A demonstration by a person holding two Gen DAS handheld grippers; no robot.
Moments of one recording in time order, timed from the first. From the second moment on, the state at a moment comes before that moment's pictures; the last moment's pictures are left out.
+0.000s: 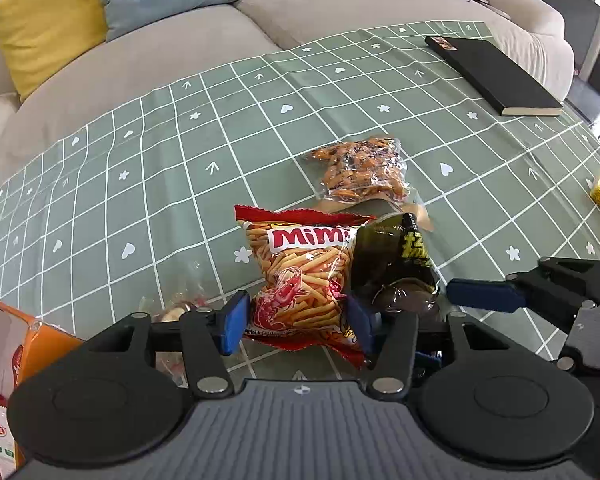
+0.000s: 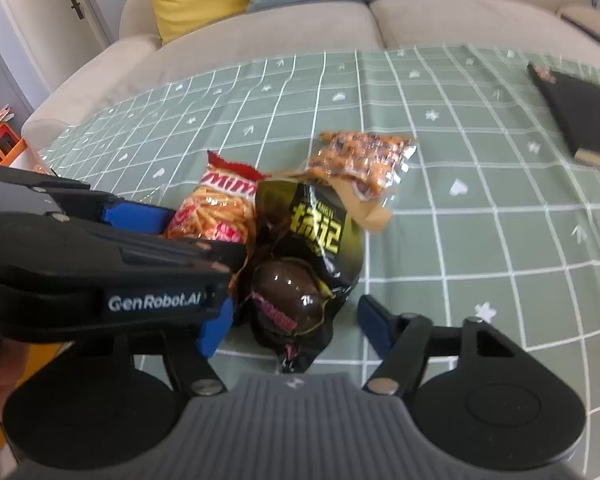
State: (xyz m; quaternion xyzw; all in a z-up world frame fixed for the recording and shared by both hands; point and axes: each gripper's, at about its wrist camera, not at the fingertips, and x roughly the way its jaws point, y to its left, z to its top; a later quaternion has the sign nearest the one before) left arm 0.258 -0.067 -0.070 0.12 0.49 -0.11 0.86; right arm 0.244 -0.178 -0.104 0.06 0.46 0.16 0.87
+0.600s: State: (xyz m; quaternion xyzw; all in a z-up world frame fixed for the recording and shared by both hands) left arm 0.202 -0.048 -0.047 0.04 0.49 -0.08 0.87; right arm 0.222 -0.196 -0.097 0.05 0.53 0.15 0.84
